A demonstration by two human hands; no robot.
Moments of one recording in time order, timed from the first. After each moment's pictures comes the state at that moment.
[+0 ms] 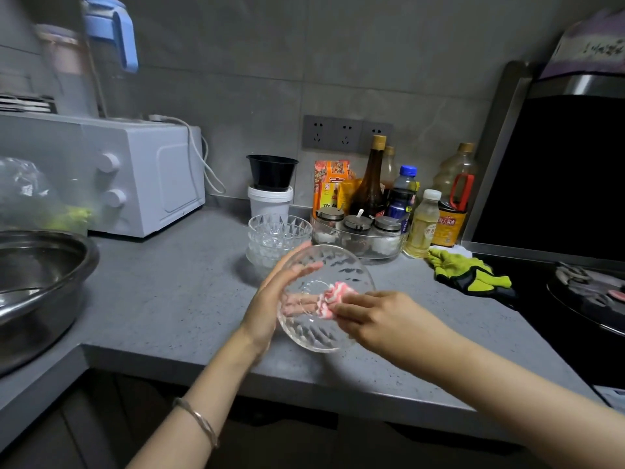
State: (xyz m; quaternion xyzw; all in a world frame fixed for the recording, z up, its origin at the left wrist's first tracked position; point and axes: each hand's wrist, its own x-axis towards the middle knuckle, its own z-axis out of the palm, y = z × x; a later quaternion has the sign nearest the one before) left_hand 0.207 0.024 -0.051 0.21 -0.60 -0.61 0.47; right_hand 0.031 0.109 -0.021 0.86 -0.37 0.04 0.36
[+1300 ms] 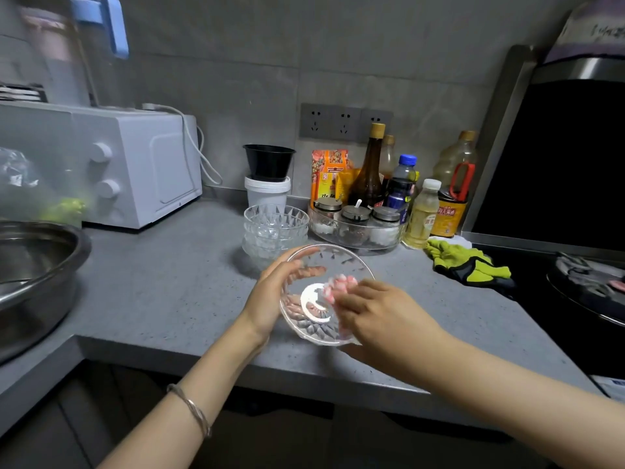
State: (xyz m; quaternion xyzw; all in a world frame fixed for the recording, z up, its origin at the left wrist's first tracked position) left_hand 0.197 0.030 -0.044 0.24 -0.58 -0.61 0.47; right_hand 0.041 0.114 -0.028 0.83 -0.49 -0.01 0.26
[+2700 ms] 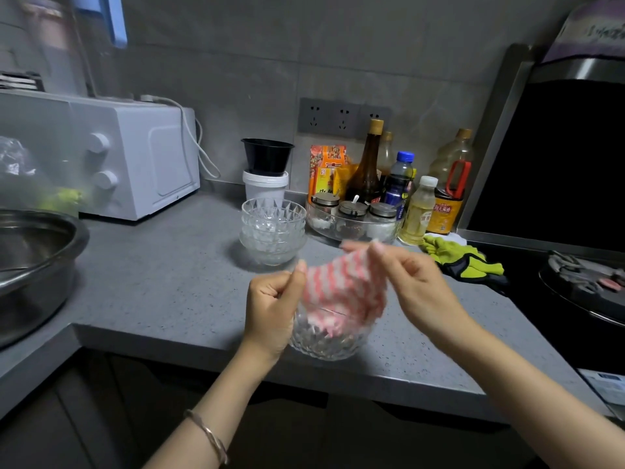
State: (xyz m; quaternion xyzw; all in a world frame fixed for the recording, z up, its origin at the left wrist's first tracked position) left_hand 0.187 0.058 -0.066 0.21 -0.60 -0.42 0.65; right_hand 0.038 0.137 0.007 0.65 -0.51 0.51 -0.26
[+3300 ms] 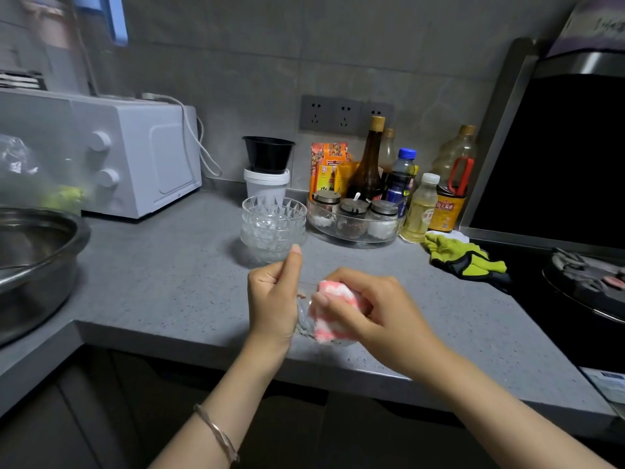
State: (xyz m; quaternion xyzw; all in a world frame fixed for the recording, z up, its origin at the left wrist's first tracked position) left_hand 0.176 0.066 -0.049 0.28 -0.48 -0.47 0.68; right_hand 0.060 0.138 -0.020 0.76 -0.50 0.40 -0.08
